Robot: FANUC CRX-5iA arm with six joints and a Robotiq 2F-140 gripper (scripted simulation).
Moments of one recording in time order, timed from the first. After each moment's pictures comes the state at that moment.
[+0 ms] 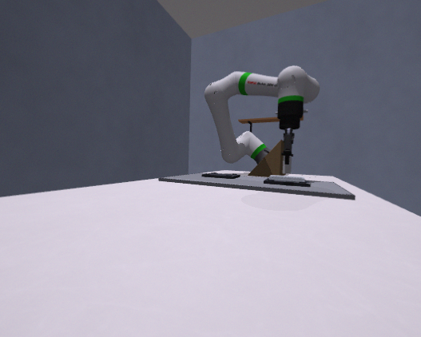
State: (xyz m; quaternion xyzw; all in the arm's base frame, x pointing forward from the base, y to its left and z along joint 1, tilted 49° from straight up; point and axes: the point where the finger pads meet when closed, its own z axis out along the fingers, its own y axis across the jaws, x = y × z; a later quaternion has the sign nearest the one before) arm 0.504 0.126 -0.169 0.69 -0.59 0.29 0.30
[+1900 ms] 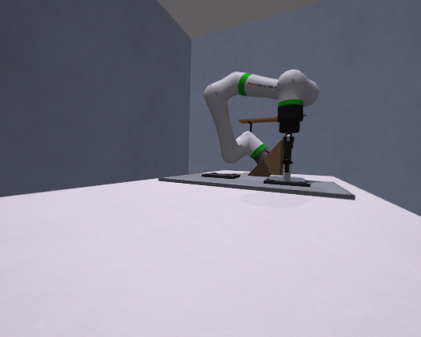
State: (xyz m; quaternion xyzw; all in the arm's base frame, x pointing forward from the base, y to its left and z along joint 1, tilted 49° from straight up) arm 0.505 0.115 -0.179 0.69 -0.59 0.29 0.30
